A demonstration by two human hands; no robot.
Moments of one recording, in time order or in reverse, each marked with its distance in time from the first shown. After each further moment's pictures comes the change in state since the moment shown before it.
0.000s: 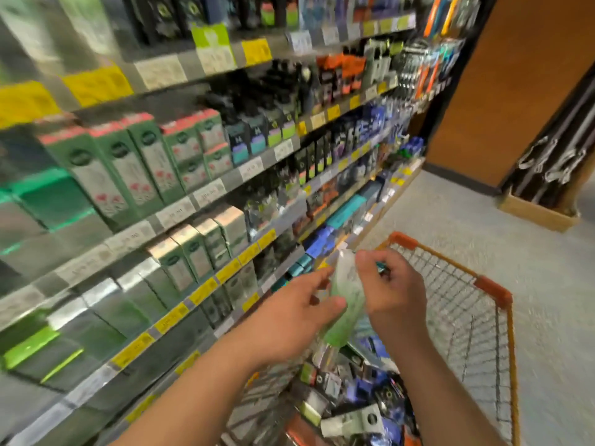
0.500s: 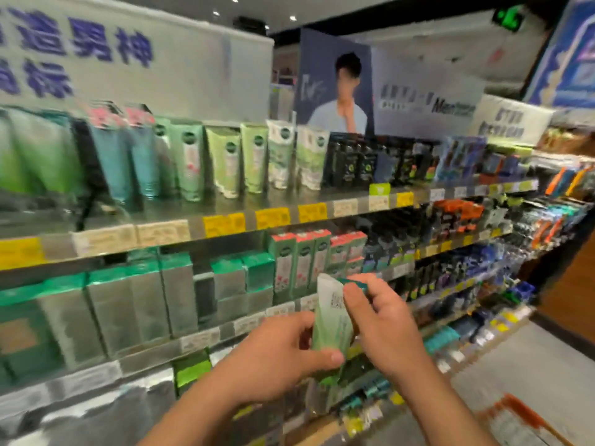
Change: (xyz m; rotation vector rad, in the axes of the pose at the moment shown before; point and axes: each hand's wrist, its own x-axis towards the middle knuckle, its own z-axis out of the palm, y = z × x) left_hand -0.176 0.025 -0.189 0.152 0.420 0.051; right_hand -0.044 -0.217 0.143 0.241 -0.656 -0.393
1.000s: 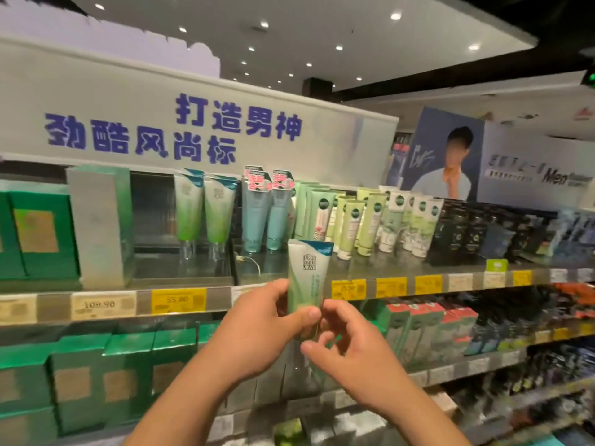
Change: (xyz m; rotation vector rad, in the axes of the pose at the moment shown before) left_hand -0.082 -0.065 -0.210 0.011 0.589 -0.093; right_hand 0.059 -0.078 0.208 -0.023 -0.432 -0.083
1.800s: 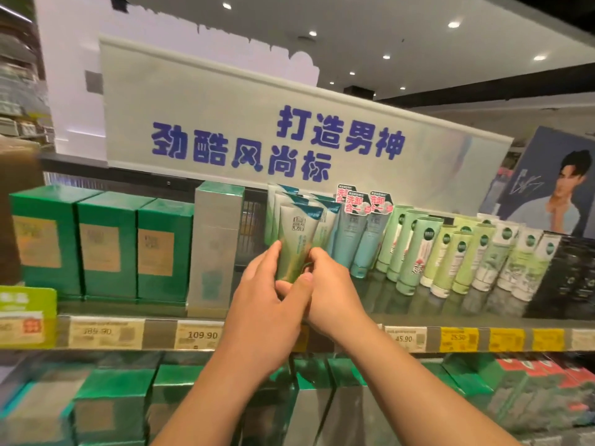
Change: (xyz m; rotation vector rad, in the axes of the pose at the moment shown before) left_hand 0.022 -0.070 -0.126 -0.089 0.435 -0.055; right_hand 0.180 -0.072 0.159 -0.408 0.059 -0.081
